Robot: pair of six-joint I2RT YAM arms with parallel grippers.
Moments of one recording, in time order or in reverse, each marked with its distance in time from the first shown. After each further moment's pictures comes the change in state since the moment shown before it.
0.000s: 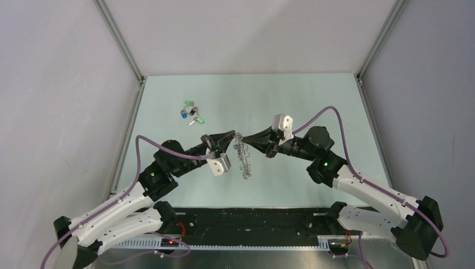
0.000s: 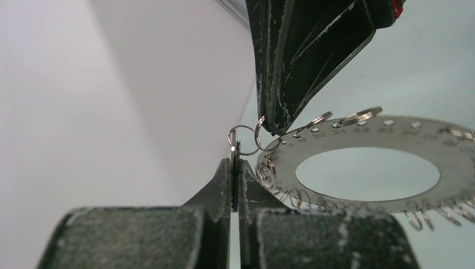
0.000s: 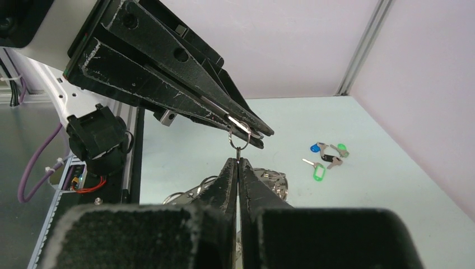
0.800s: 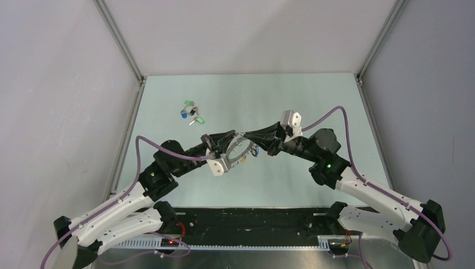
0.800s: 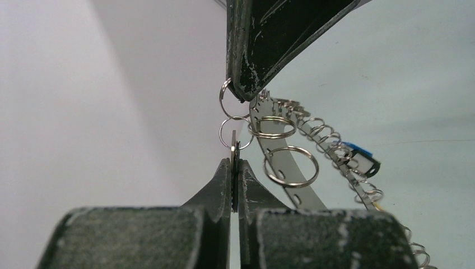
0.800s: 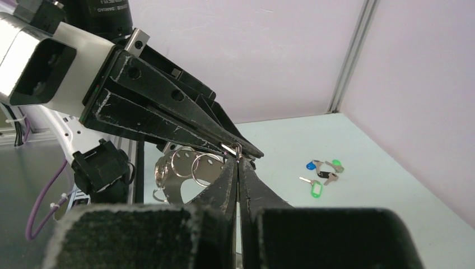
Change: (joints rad) left arm 0.000 0.000 0.000 0.008 0.001 0.012; right arm 0.003 -0.043 0.000 0.064 0.058 0.091
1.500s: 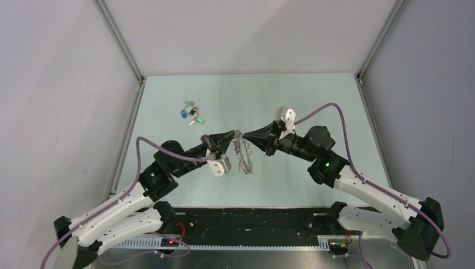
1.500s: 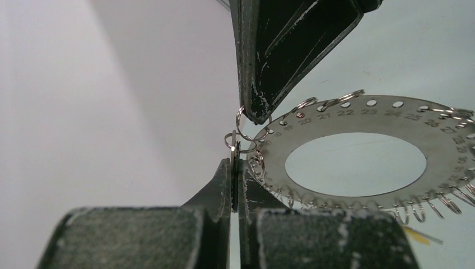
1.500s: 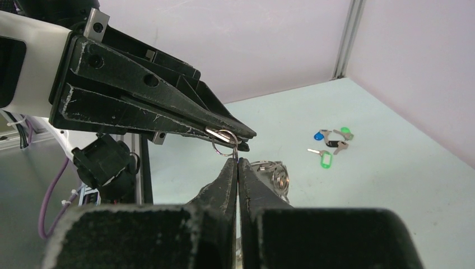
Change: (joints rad) left arm -0.001 -0.003 -0.003 -0.002 0.000 0.016; right arm 0.010 0.024 0.023 -0.103 0.080 0.055
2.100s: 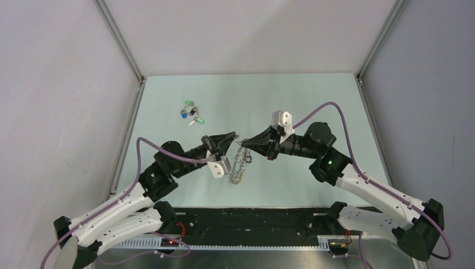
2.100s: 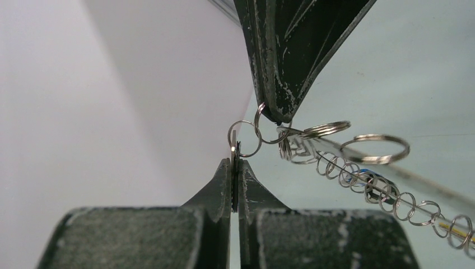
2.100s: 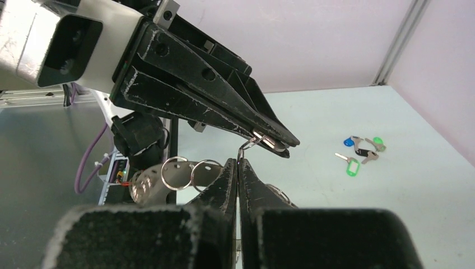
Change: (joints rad) left arm -0.003 -0.003 -0.008 -0.005 0.008 0.002; right arm -0.002 -0.002 0.053 -0.109 -0.198 -0.062
